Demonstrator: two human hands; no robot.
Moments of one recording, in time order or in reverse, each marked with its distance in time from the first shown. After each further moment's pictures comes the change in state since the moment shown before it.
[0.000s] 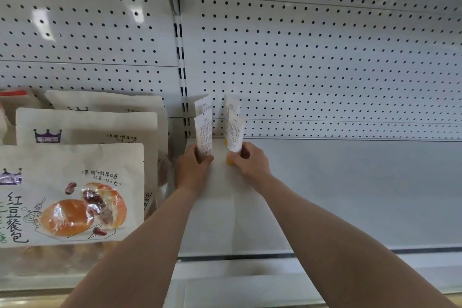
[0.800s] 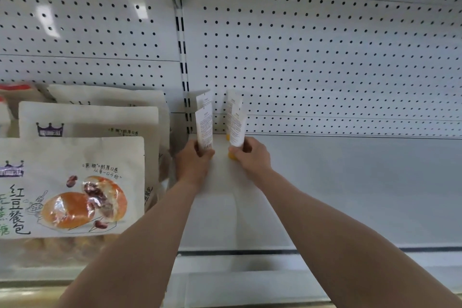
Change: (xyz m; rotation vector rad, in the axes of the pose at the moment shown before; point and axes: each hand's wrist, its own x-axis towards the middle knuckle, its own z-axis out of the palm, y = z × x) left_hand 0.003 0.002 0.002 -0.057 0.048 -0.059; right_hand 0.006 0.002 0.005 0.054 0.056 0.008
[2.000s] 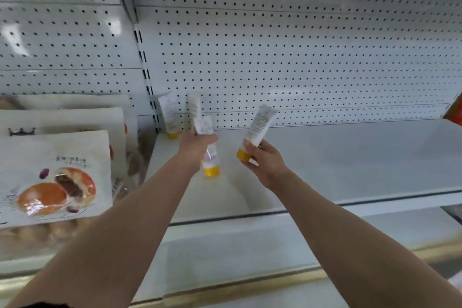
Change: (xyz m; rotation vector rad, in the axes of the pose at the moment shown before) left_hand -0.061 0.094 0.038 -0.489 -0.314 -0.229; right_hand -0.081 0.018 -0.135 0.808 -0.114 0.171
